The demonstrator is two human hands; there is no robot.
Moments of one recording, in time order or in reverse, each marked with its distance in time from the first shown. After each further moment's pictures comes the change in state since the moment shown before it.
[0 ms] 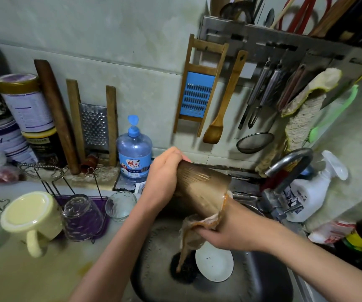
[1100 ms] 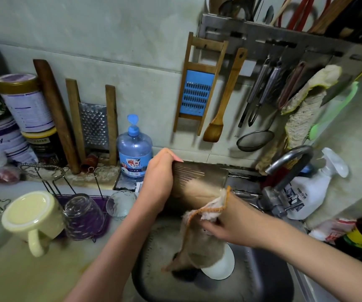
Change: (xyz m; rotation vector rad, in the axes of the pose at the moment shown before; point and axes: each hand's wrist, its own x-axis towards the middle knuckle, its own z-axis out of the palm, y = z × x) left_hand 0.000 -0.001 -0.003 -0.061 0.141 -0.296; right_hand -0.009 0.018 0.007 -0.092 0.003 -0.053
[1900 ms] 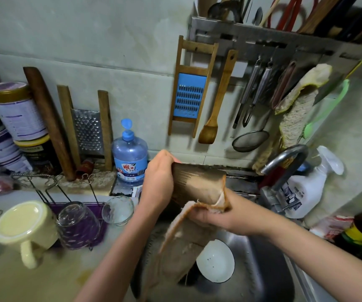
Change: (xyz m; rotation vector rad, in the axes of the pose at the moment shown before) left_hand 0.001 -0.002 0.010 0.141 -0.028 0.286; right_hand 0.011 -0.007 -0.019 0.614 -0.037 0.152
